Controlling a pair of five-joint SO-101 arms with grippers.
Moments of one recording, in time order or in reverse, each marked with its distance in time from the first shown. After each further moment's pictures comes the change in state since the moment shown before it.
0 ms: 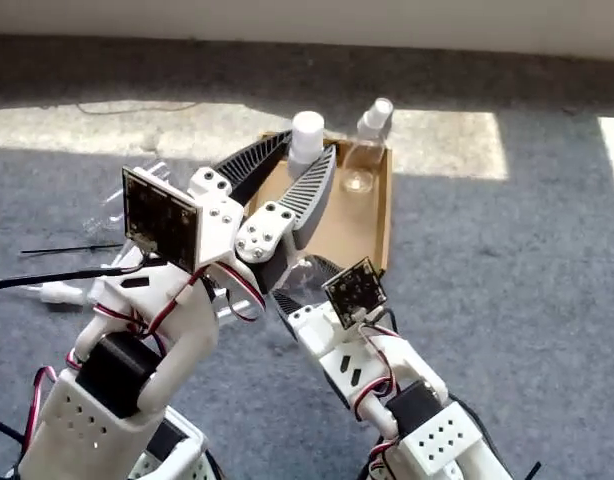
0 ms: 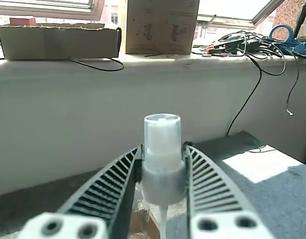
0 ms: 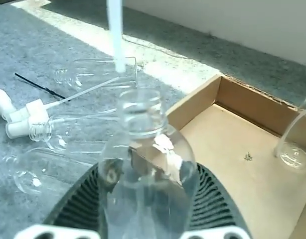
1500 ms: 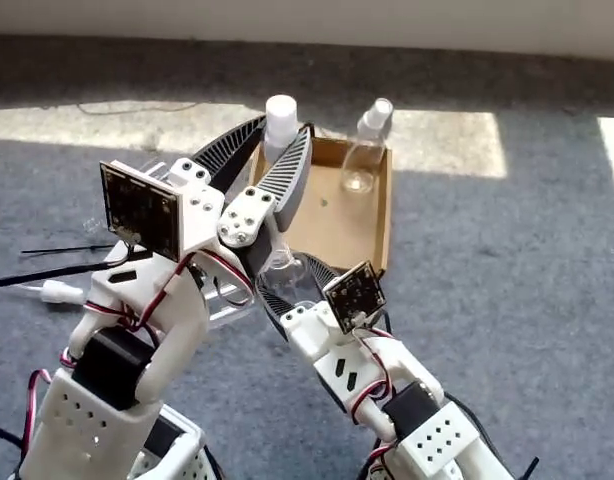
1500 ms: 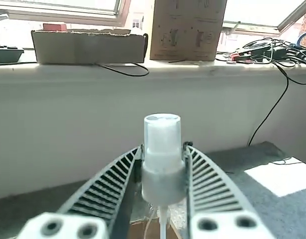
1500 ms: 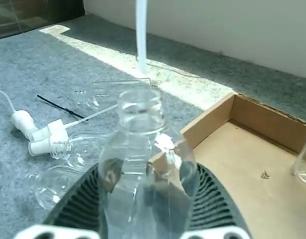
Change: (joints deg) left arm -5.0 0.1 0.5 -2.0 0.4; right arm -2.8 0.0 0.0 -4.0 -1.8
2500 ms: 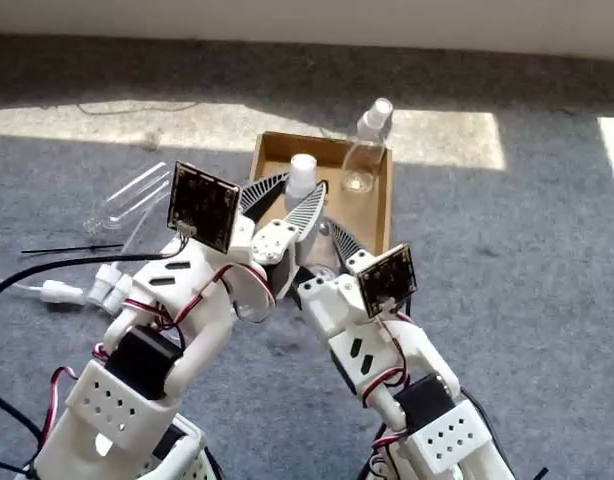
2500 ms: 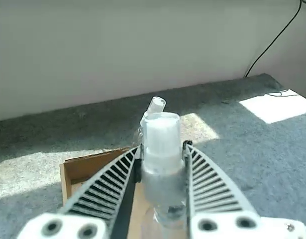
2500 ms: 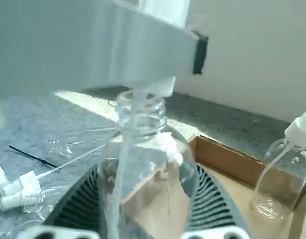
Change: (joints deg) left arm -0.4 -0.1 11.4 6.0 1.2; right arm 6.9 0.2 -8.4 0.1 0.0
